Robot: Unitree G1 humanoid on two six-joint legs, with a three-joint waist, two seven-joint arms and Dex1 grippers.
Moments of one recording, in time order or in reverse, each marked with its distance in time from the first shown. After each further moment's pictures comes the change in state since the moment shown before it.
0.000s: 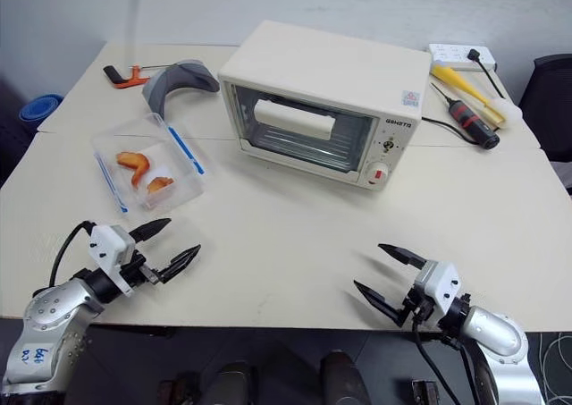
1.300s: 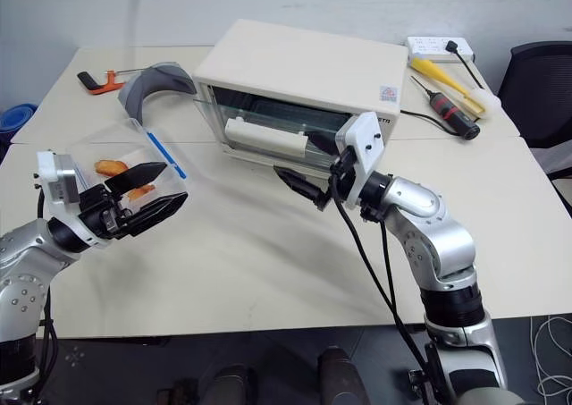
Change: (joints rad) left arm -0.277 0.145 0.115 -0.064 -0.457 0.396 -0.123; right arm -0.760 0.119 0.208 -0.132 0.116 0.747 -0.282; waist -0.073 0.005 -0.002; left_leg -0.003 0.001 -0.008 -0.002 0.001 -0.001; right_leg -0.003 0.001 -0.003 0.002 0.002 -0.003
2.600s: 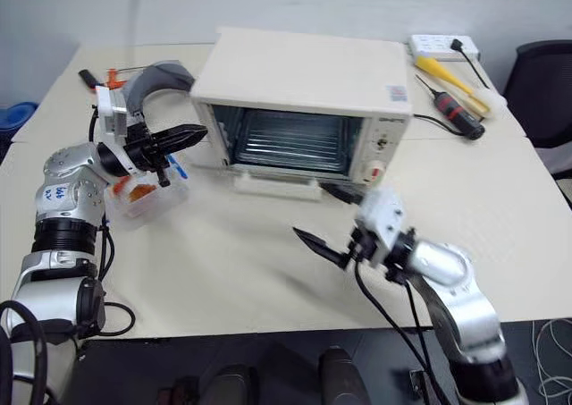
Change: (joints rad) left arm -0.724 -0.091 -0.224 0.987 0.392 -0.431 -0.449; right arm 0.523 -0.105 -0.095 -0.190 -0.092 -0.377 0.123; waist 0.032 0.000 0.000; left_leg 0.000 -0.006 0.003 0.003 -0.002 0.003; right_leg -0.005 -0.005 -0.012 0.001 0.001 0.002
